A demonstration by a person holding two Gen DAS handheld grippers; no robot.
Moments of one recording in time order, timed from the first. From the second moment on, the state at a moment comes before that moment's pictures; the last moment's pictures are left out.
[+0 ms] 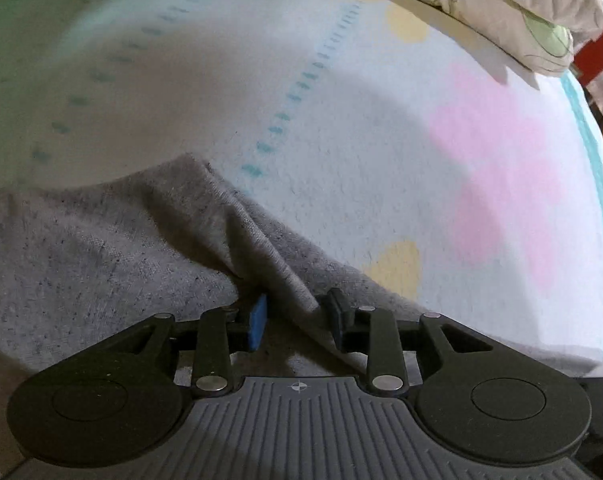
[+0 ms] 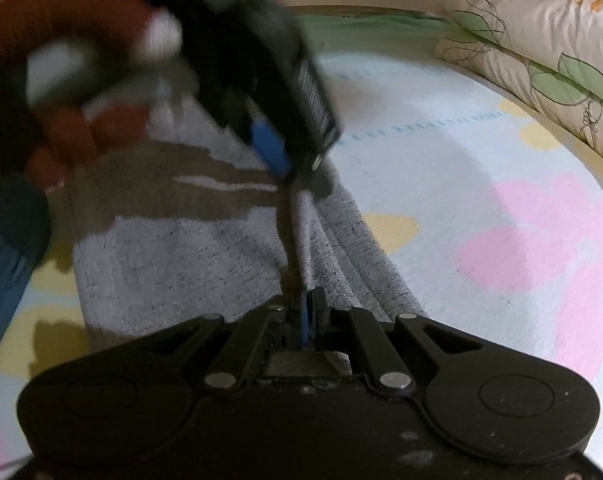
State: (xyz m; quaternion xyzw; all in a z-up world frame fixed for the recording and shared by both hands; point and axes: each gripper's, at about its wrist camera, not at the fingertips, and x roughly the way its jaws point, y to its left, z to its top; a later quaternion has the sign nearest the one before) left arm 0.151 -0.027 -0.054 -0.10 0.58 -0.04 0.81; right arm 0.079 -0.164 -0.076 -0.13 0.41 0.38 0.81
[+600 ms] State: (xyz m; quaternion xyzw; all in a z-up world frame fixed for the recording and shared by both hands) left arm 0.141 -0.020 -0.050 -0.12 0.57 -0.05 0.81; right arm 0.156 -0.189 -0.095 -0.06 0.47 0.36 0.80
